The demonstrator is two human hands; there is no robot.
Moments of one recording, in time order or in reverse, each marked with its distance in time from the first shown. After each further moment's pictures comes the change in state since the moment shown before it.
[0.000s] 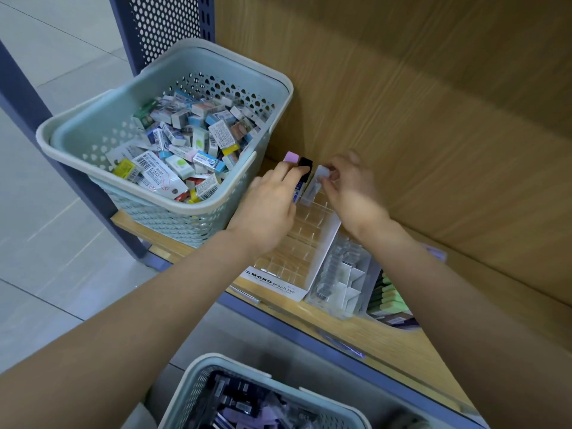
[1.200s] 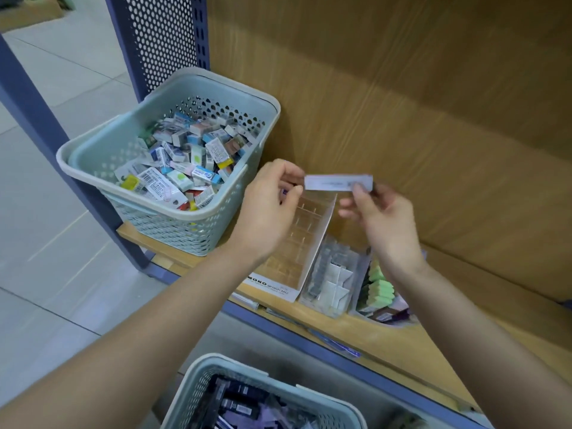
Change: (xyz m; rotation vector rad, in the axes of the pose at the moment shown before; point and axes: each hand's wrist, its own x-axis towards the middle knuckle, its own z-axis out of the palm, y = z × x) left_hand -0.011 0.045 -0.032 -0.585 0.221 -0.188; right_hand -0.066 -0.033 -0.064 0.837 0.184 0.426
